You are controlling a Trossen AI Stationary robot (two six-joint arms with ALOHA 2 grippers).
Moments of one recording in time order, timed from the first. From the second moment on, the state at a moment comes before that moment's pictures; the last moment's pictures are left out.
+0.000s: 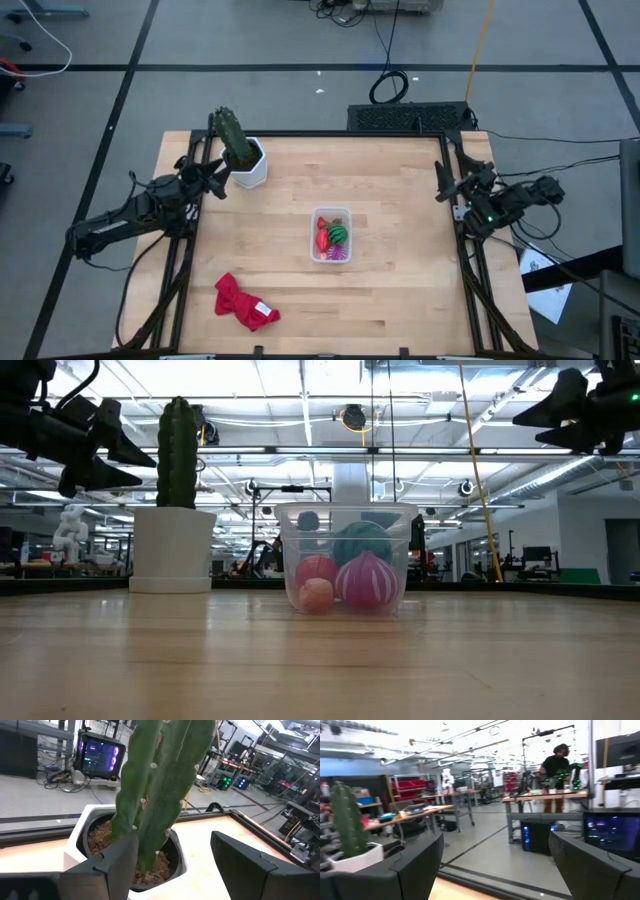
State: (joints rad) left arm 0.31 0.02 0.20 -0.31 -0.51 -0.45; right arm 0.42 0.00 0.02 0.86 1.33 -0.72
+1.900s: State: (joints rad) left arm 0.32 0.02 0.20 -0.35 -0.49 -0.46; right arm -0.39 0.33 0.02 0.37 0.54 -0.01
